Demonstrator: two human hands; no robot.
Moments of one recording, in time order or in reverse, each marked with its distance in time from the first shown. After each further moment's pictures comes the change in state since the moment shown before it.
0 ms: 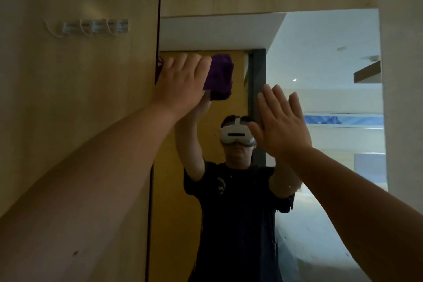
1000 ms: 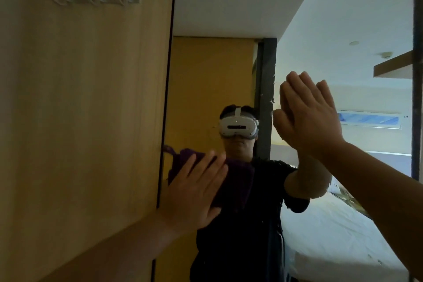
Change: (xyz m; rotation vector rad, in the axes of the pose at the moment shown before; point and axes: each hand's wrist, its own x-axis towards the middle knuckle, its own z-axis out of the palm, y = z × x) left_hand -0.230 0.087 0.001 -0.276 -0.343 0.176; right_hand -0.006 0.005 0.012 0.102 0.153 -0.022
